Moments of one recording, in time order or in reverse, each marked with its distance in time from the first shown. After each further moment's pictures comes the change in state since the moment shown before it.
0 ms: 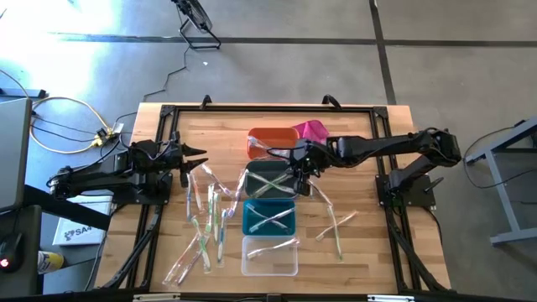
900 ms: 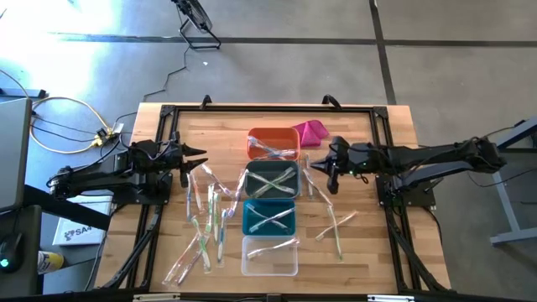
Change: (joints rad) left arm 0.000 0.000 0.000 0.000 0.000 0.000; right arm 0.035 -0.562 -0.560 0.404 0.154 0.121
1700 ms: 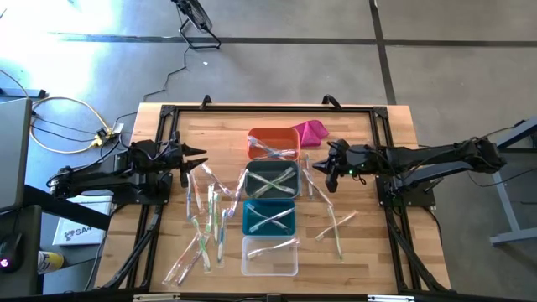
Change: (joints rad) left arm 0.000 0.000 0.000 0.008 0.000 0.010; right arm 0.000 0.000 -0.018 -0.048 0.029 0.205
